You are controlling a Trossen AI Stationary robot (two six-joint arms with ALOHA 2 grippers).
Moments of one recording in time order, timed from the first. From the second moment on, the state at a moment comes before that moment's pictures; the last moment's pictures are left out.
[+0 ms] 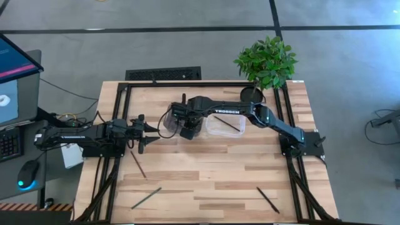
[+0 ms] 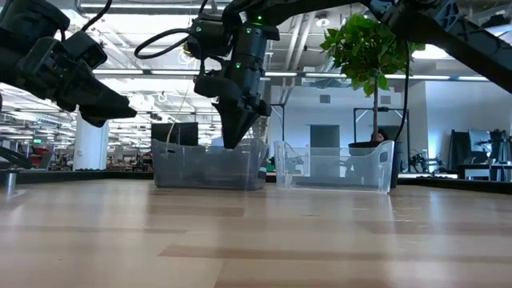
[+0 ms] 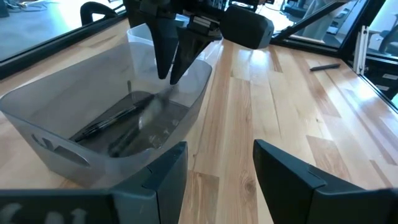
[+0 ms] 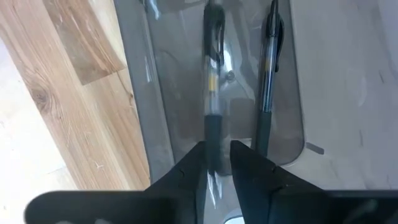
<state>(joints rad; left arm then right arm) 0.09 0.26 0.05 -0.08 -0.01 -0.18 -0.12 2.44 2.33 -1.23 0.06 0.18</state>
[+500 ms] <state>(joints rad) 0.09 0.26 0.05 -0.08 -0.01 -0.11 -0.12 2.44 2.36 -1.25 0.08 0.18</state>
